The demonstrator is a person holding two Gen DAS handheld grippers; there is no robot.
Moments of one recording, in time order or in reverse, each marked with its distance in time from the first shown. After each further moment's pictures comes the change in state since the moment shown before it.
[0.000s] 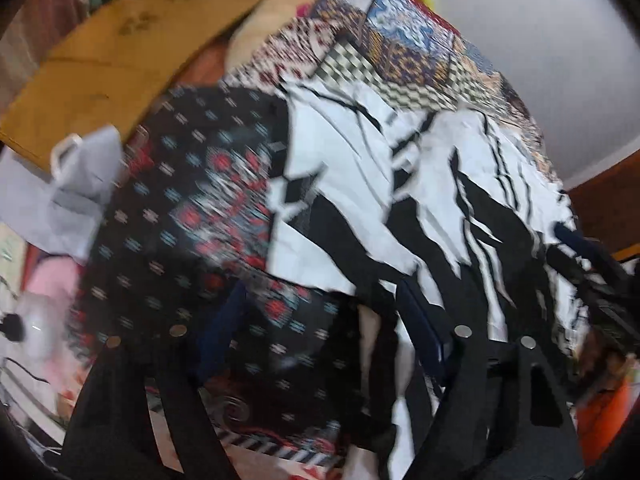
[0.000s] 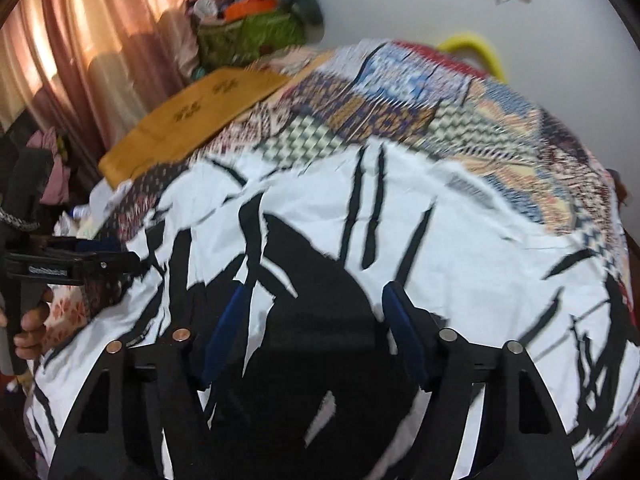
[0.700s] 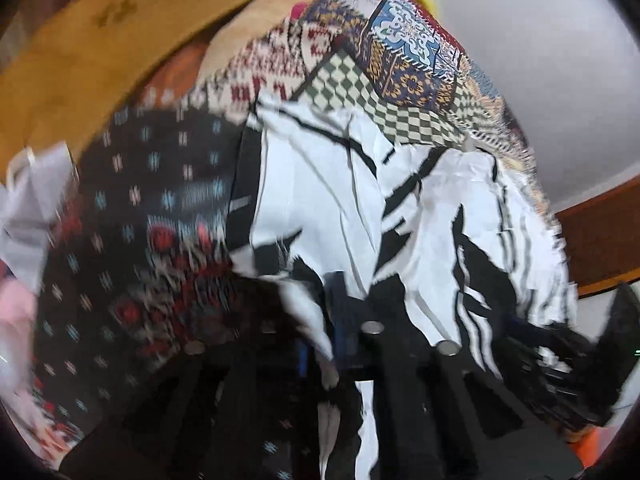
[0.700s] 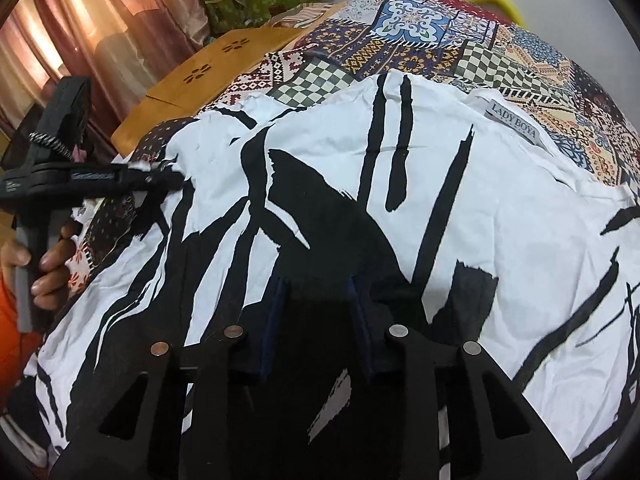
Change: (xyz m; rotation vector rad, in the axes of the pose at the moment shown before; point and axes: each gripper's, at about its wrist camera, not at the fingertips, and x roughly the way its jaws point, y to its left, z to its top) left arm 0.026 -0.008 0.051 -0.033 -0.040 -0.007; right arm 0.027 -0.010 -0.019 0.043 0.127 0.111
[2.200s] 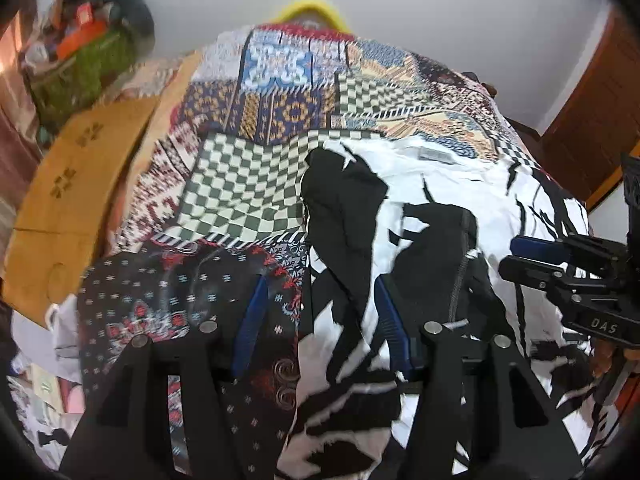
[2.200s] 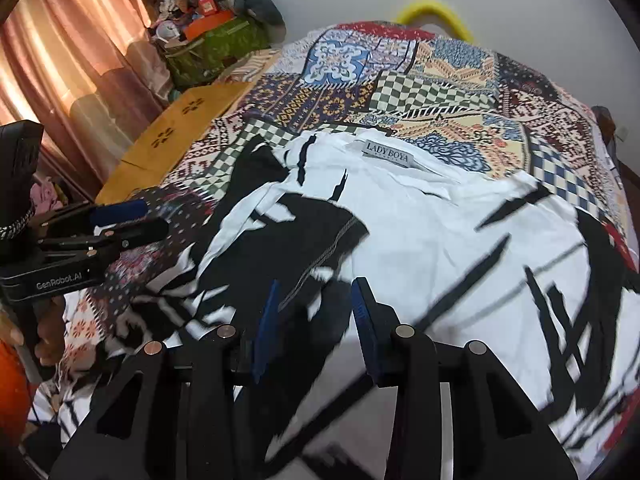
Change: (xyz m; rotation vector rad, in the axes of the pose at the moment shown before) left arm -0.021 -0.138 -0.010 0.407 -0.090 0.084; right arm -0.051 -0.059 0.002 0.157 -0.122 -0.055
